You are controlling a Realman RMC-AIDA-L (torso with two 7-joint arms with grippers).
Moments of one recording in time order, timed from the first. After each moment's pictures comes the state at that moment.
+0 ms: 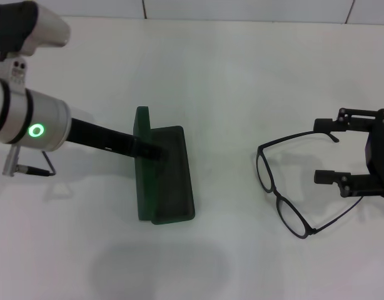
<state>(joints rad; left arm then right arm) -0.33 -2.09 1.32 1.46 2.32 1.44 -2.74 0.57 1.77 -1.63 -0.39 -1.01 -1.67 0.82</state>
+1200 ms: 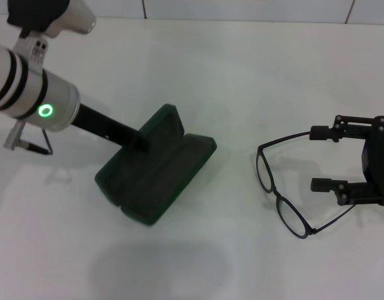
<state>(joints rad) -0.48 -2.07 1.31 1.38 2.45 1.49 -2.70 0.56 1.79 -1.63 -0.39 -1.02 -1.68 0.81</state>
